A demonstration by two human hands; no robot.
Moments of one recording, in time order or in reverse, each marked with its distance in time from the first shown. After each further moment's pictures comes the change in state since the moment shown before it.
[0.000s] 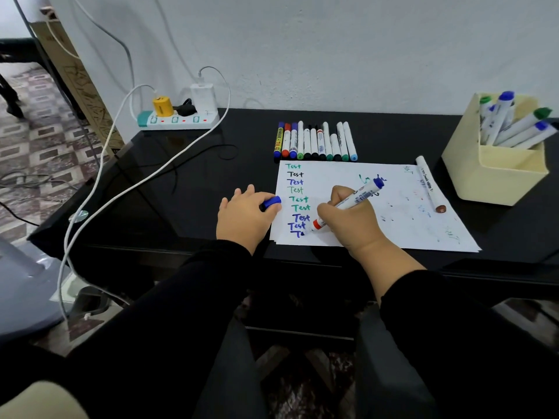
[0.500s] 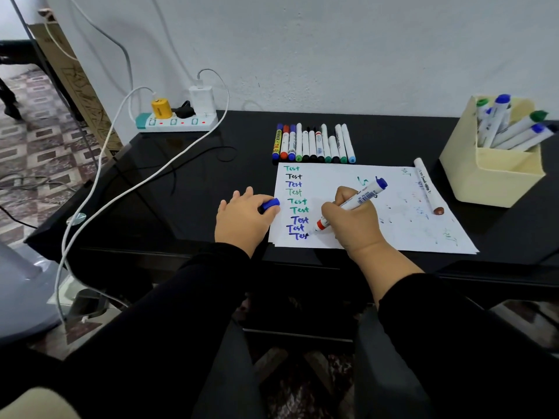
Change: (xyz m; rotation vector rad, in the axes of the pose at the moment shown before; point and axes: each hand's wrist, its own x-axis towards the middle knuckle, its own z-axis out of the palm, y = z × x) left_hand 0.002 -0.001 0.001 0.010 -0.004 0.000; right_hand 0.001 0.002 -0.001 0.062 0.073 0.047
